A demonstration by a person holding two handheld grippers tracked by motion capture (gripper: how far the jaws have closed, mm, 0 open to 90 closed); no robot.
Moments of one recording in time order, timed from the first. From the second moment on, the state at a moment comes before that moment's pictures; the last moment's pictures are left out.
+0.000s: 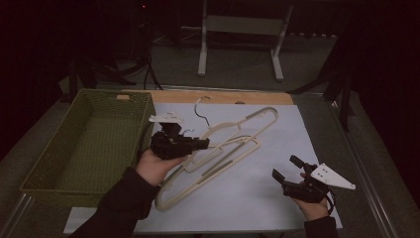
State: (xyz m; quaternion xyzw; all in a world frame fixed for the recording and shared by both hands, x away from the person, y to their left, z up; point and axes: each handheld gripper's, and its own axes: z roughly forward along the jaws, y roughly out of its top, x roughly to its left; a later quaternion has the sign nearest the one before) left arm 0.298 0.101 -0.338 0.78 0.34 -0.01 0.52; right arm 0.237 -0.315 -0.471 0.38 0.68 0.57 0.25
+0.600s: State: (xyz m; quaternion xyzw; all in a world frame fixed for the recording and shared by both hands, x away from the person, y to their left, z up) left arm 0.303 0.254 -0.294 0.73 0.40 -0.01 0.55; right arm 0.241 -0.312 -0.479 0.39 0.69 0.56 0.24
